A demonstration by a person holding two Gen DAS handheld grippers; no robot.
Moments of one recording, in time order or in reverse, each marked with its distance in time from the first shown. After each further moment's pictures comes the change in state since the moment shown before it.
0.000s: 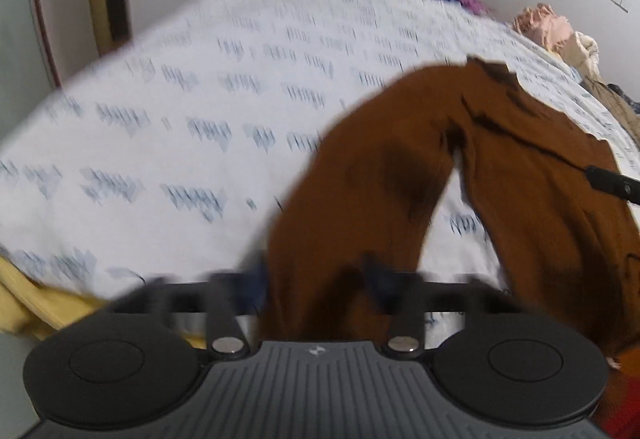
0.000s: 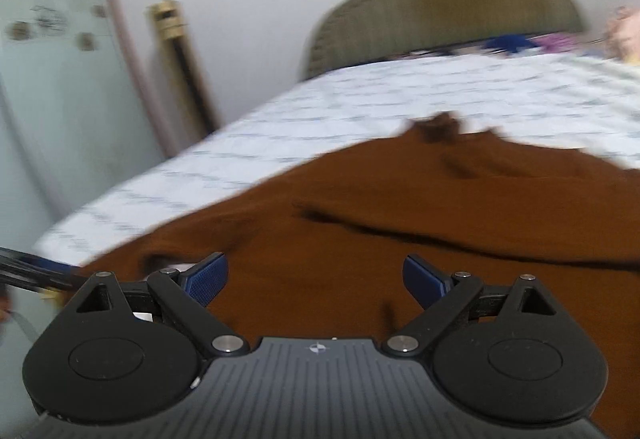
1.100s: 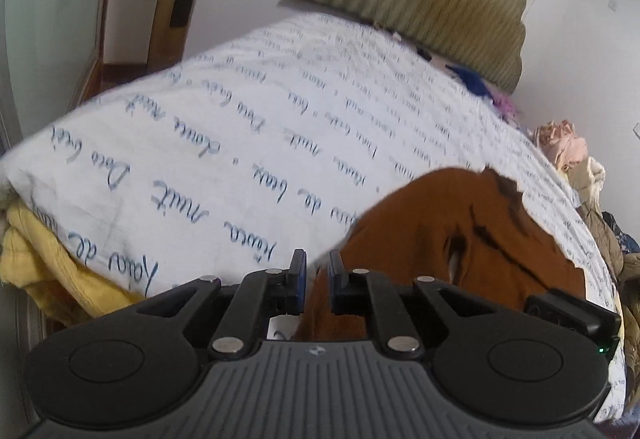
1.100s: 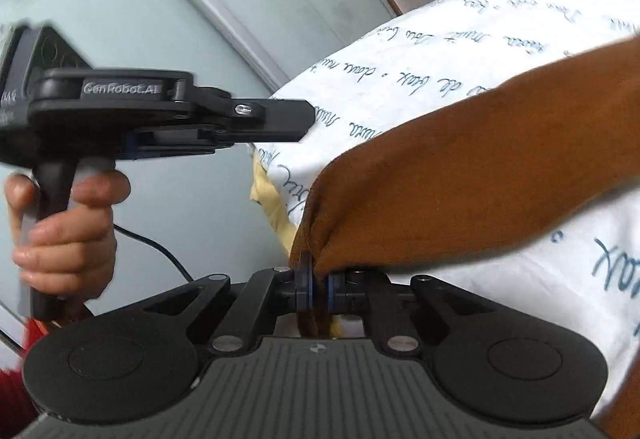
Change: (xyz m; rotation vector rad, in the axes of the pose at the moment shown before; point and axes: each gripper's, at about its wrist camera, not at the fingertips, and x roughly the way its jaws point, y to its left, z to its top) left arm -0.058 0.044 0.019 -0.290 -0.173 -0.030; right arm 0.149 0.159 -0.033 -0.009 0.415 0.655
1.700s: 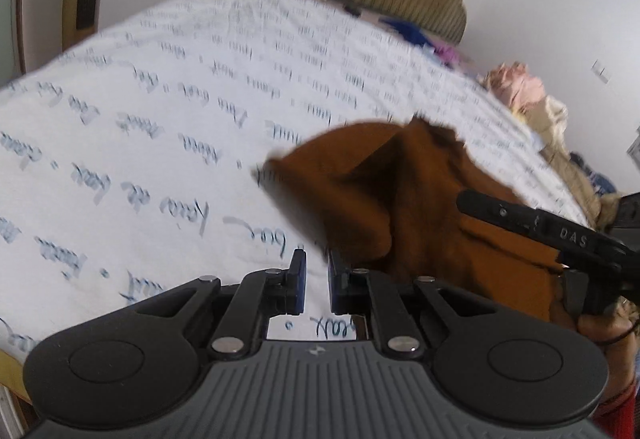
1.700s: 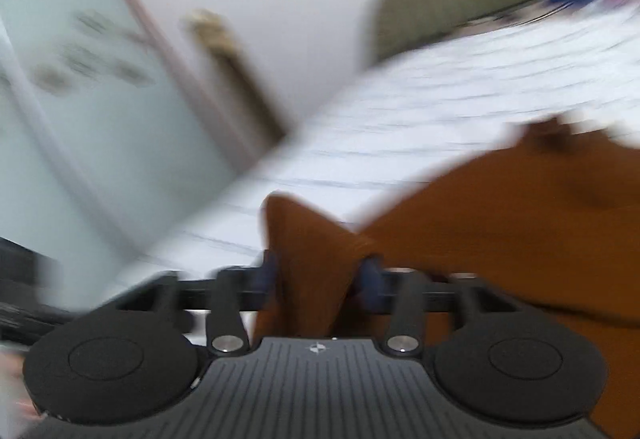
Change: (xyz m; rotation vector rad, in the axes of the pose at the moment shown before) left arm 0.081 -0.110 -0.014 0.149 0.119 -0.108; right arm -0.211 -0.057 0.040 0.089 -0.388 -0.550
